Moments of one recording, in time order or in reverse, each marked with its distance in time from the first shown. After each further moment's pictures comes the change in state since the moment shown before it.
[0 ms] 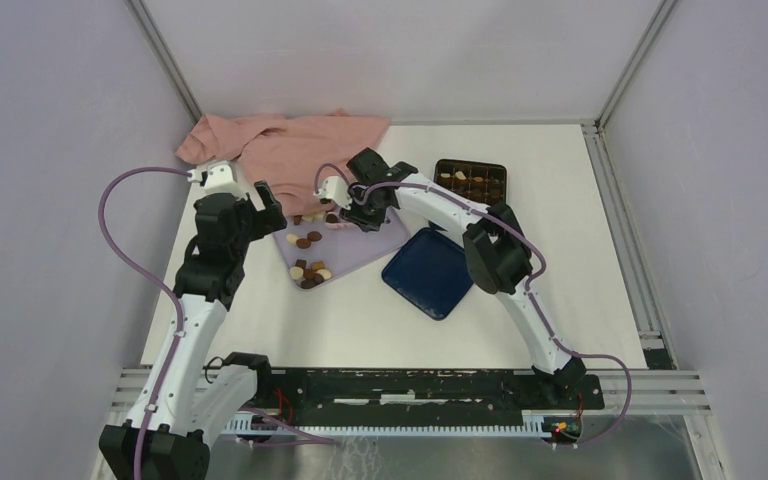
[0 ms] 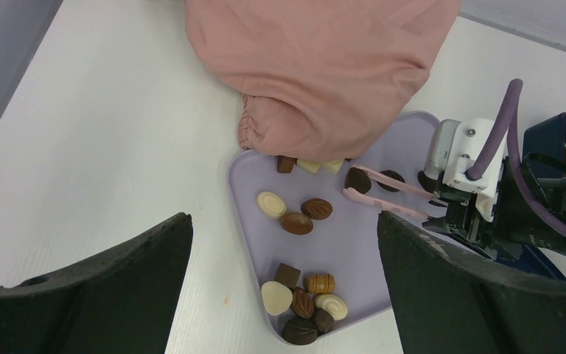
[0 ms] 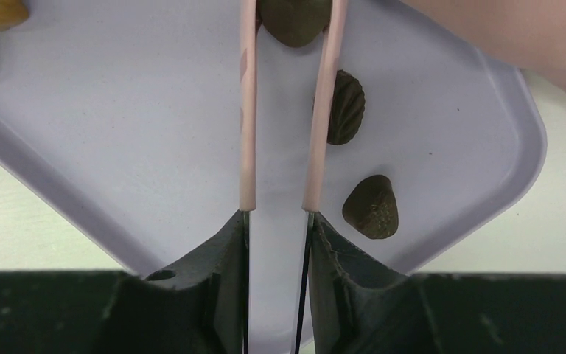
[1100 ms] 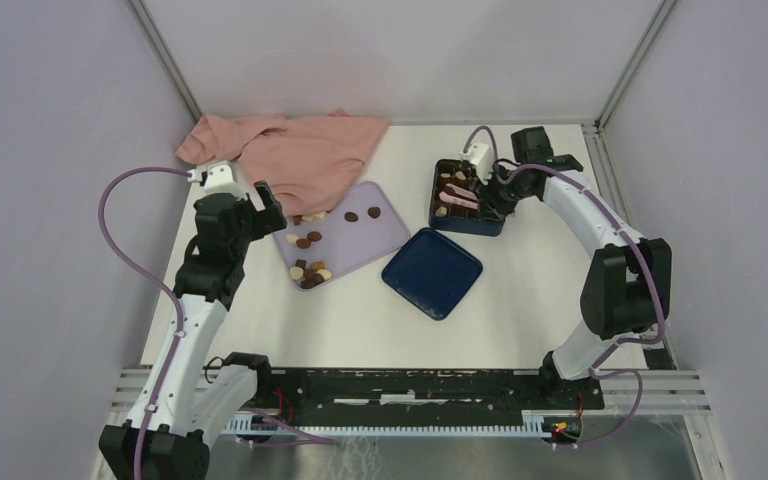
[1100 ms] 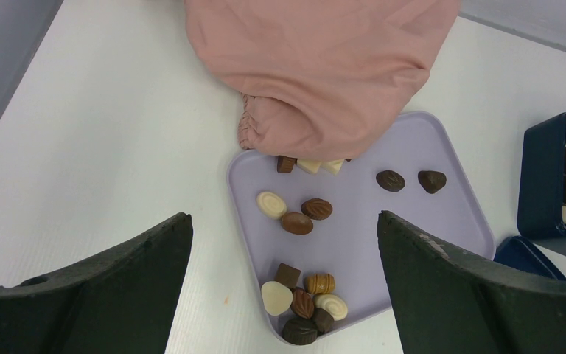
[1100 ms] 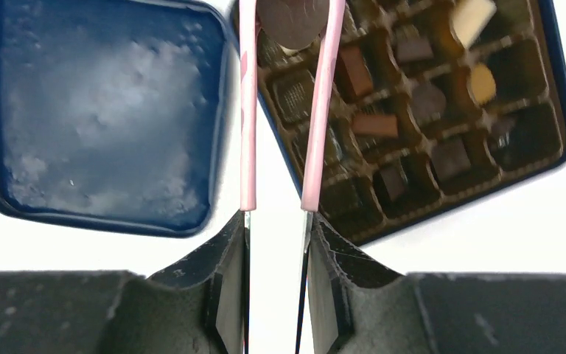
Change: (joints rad) left arm 0.000 0.000 0.000 0.000 0.000 0.000; right arm -0.533 -0.726 -0.738 0.031 -0.234 -0.091
